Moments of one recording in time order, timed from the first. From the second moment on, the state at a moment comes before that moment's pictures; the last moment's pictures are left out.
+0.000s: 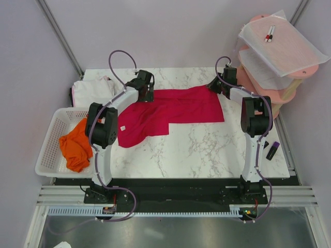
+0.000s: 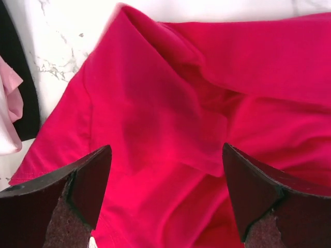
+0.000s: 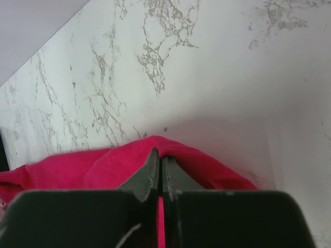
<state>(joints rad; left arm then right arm) -0.34 2.11 1.67 -0.51 -0.38 -0.27 0.06 2.29 1.66 0.05 -0.24 0.66</state>
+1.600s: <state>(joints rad) -0.34 2.22 1.78 -0.50 -0.52 -0.28 0.02 2.09 1.36 0.10 -0.26 0.63</state>
